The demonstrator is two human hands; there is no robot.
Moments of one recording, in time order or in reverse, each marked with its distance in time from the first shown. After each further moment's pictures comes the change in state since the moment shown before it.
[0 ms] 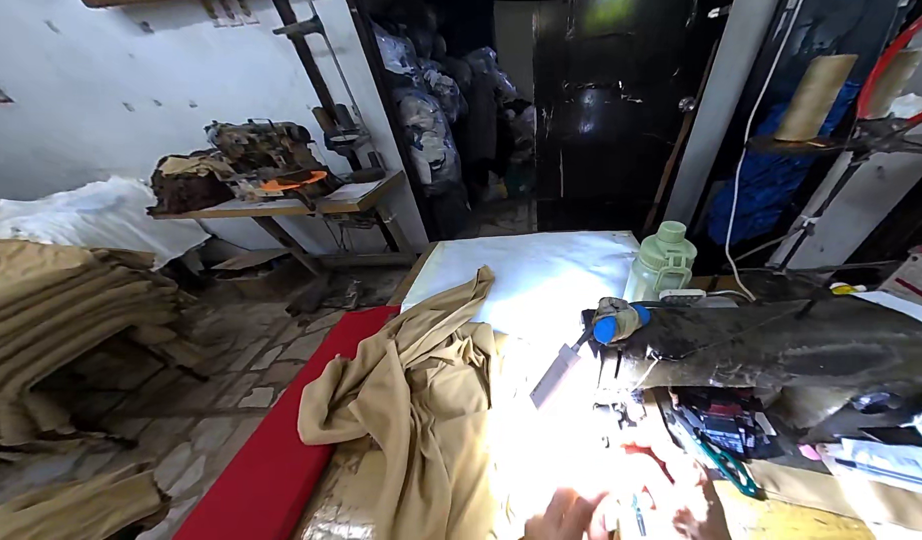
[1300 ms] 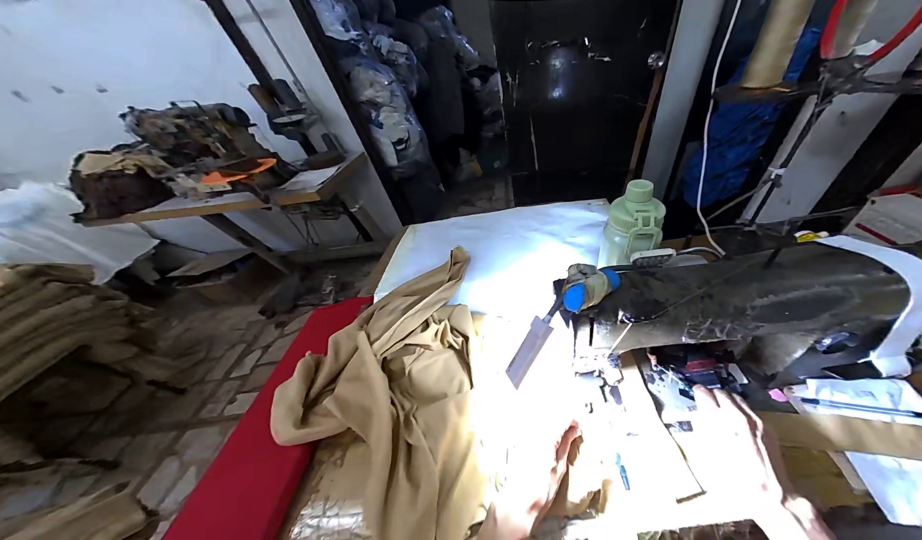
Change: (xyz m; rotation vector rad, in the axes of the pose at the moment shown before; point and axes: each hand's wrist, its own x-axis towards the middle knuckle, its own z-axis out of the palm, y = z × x) left_hand 0.029 -0.063 0.017 0.105 -0.494 -0.305; right_hand 0.021 0.072 -0.091 -1.245 0.085 -0.212
